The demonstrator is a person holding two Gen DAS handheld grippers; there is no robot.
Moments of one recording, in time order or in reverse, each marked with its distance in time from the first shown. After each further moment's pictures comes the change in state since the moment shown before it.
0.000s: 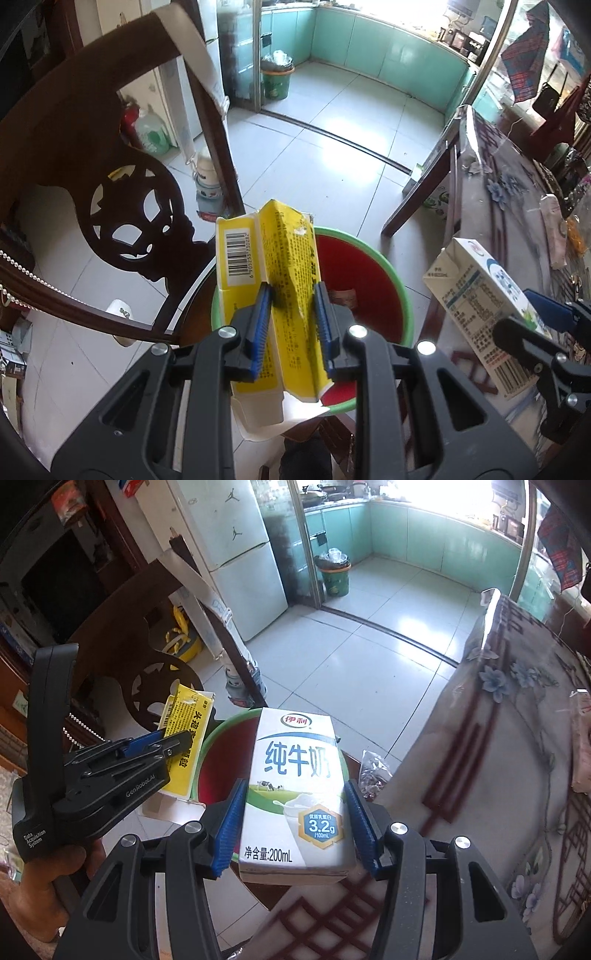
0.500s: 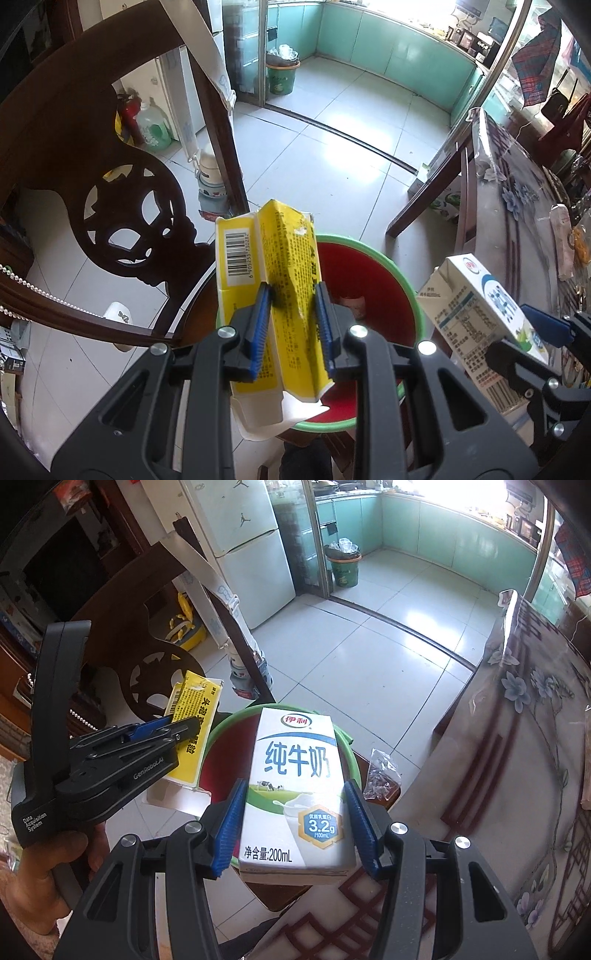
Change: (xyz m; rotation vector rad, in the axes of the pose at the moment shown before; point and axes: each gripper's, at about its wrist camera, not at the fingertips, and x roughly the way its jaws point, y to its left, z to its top) left arm 0.020 0.011 0.014 -0.017 0.021 0.001; right arm 0.019 0.008 0.011 -0.029 0.043 0.013
